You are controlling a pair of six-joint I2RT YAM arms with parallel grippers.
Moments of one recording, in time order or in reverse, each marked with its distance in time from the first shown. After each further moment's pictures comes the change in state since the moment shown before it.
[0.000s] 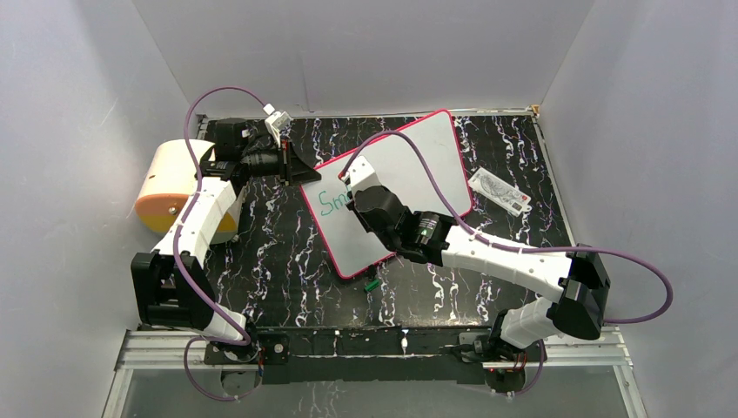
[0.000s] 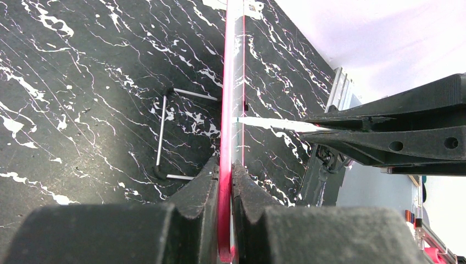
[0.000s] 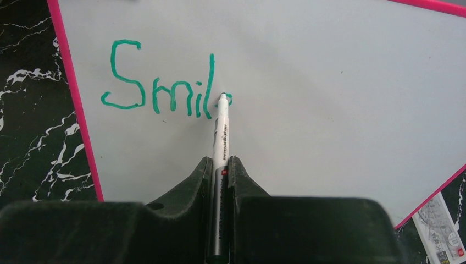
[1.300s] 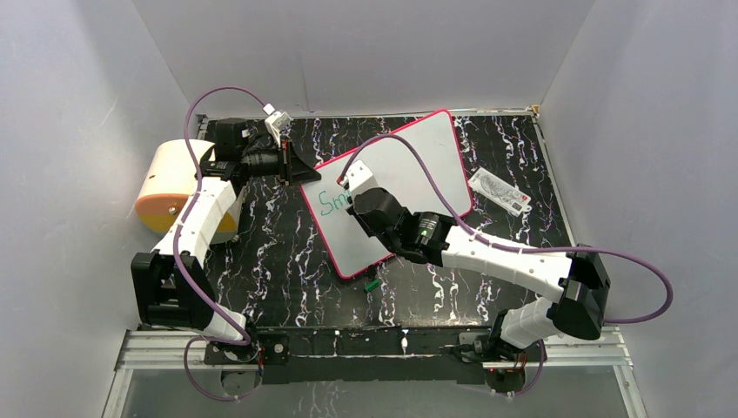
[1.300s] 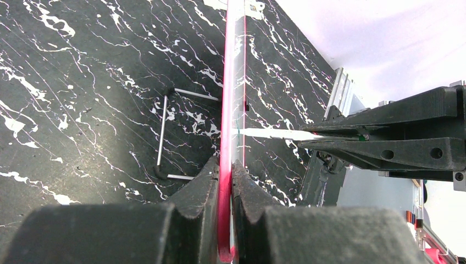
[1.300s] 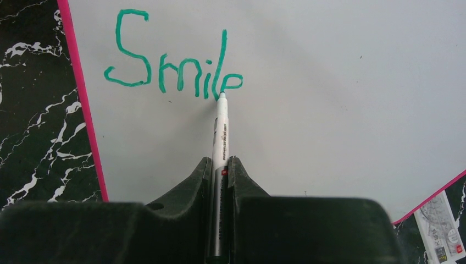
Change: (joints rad) left arm 0.000 0.000 0.000 0.000 -0.004 0.000; right arm 0.001 0.000 0.000 -0.058 -0.041 0.002
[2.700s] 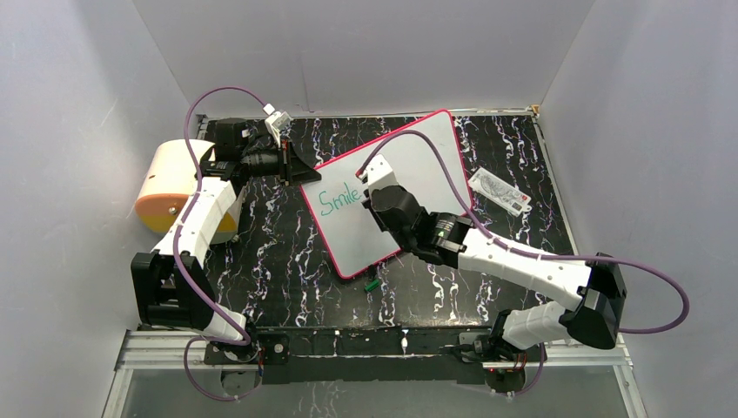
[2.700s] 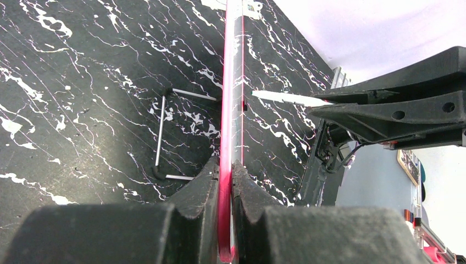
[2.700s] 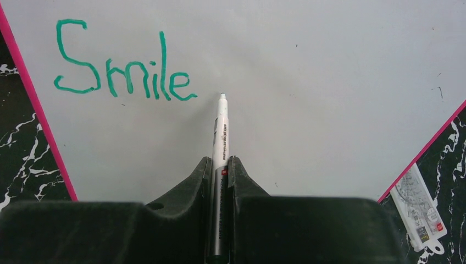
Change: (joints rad) left arm 0.000 0.000 0.000 0.000 0.007 0.000; right arm -0.031 -0.094 -0.066 0.020 0.062 -0.003
